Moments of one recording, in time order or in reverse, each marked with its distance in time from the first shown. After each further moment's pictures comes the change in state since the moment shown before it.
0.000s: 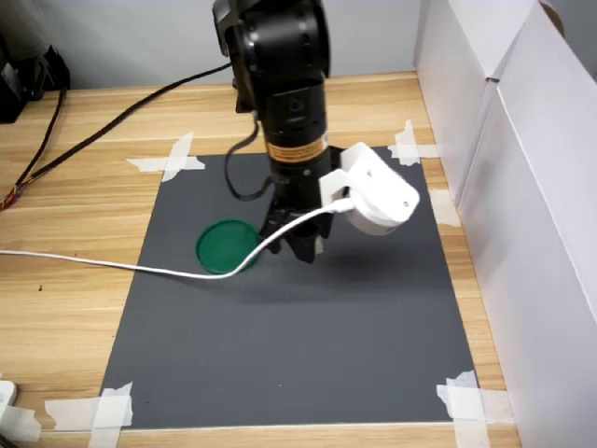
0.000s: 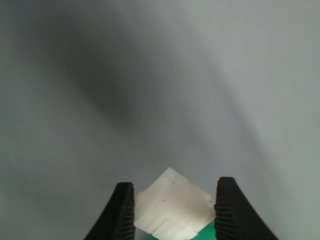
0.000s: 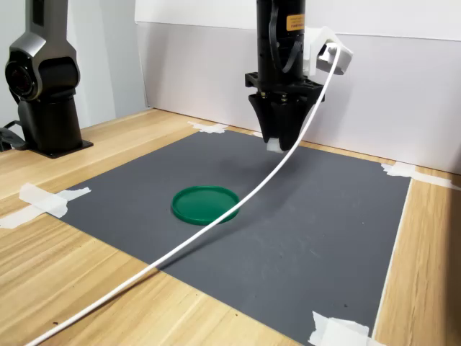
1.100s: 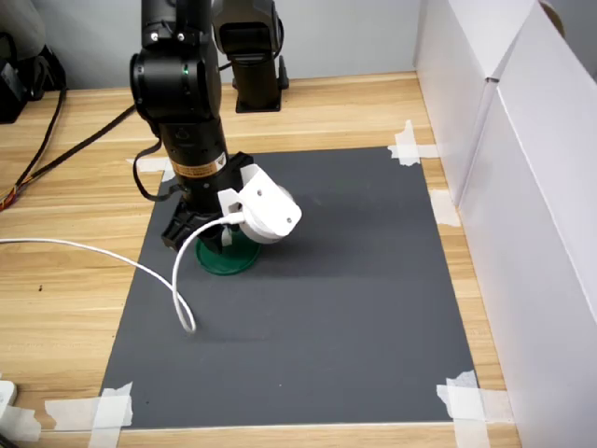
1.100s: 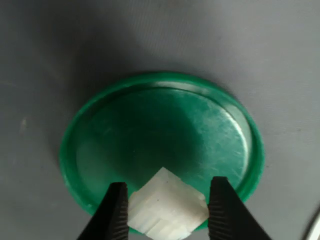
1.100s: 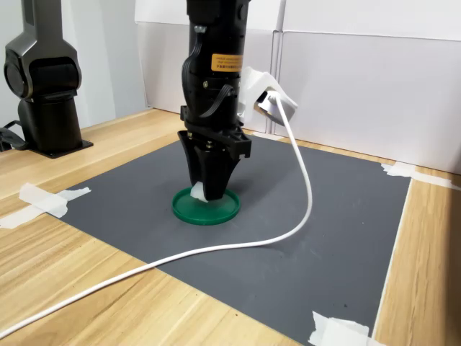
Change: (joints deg) arm -11.9 -1.0 12.7 -7.4 -5.3 -8.6
